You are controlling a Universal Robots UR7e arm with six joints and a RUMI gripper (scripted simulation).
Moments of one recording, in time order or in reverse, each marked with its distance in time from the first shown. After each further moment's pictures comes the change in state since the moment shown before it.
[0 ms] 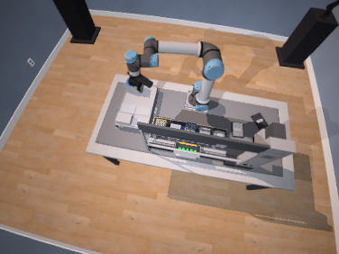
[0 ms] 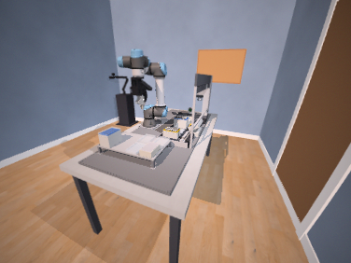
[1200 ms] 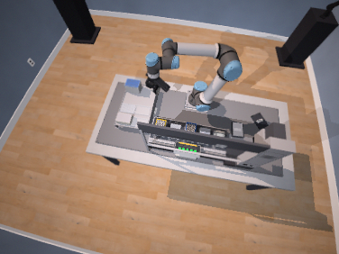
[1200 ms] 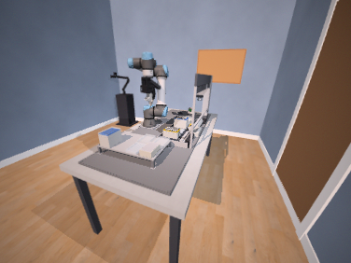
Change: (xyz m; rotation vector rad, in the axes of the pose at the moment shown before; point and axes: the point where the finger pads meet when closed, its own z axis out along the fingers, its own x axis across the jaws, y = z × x) arm -0.019 -0.120 -0.001 -0.005 0.002 0.134
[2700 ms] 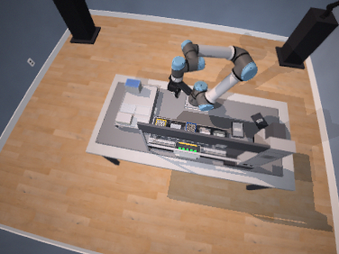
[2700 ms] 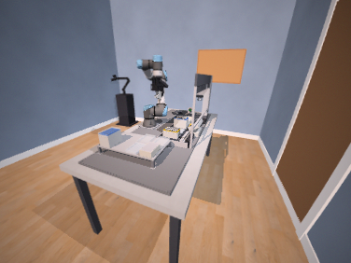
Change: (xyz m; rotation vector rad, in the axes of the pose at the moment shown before) arm -0.043 -0.144 -0.001 -0.004 0.003 0.001
